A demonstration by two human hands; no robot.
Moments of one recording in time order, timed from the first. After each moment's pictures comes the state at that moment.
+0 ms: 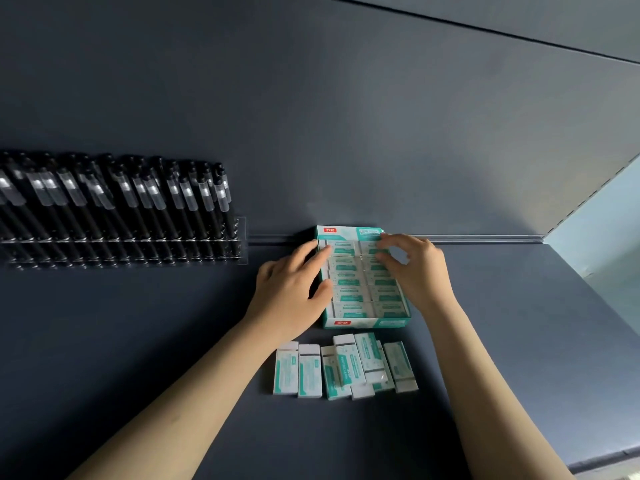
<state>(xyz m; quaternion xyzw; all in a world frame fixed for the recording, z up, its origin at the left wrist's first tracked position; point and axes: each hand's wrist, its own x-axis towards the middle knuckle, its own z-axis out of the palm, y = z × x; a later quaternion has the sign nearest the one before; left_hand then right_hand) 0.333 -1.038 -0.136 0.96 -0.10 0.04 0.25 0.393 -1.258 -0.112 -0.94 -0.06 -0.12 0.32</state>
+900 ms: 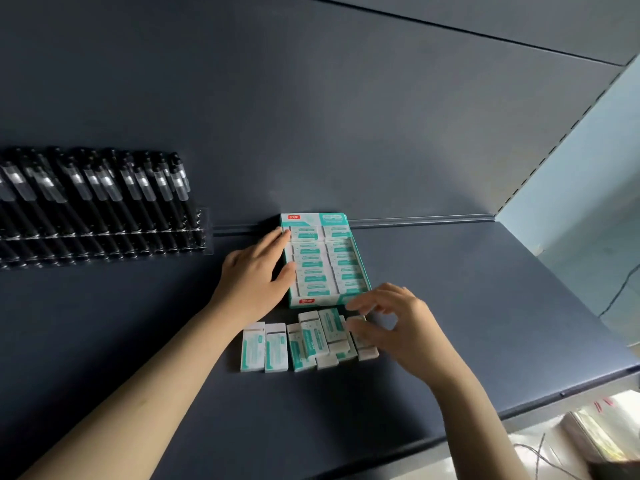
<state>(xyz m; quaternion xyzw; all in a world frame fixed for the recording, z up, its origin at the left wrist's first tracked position) 0.332 -1.039 -0.133 0.96 -0.10 0.04 0.25 0.264 -1.281 -0.098 -0.92 -0.13 -0.01 0.37</state>
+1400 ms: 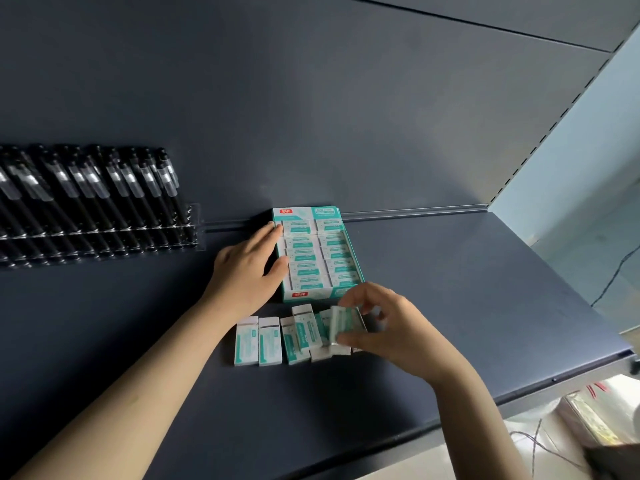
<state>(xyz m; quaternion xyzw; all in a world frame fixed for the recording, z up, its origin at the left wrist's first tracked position) 0.333 -1.038 -0.136 0.96 -0.10 0.04 0.25 0.254 -1.278 -0.088 -0.90 -0.11 0.11 0.41</state>
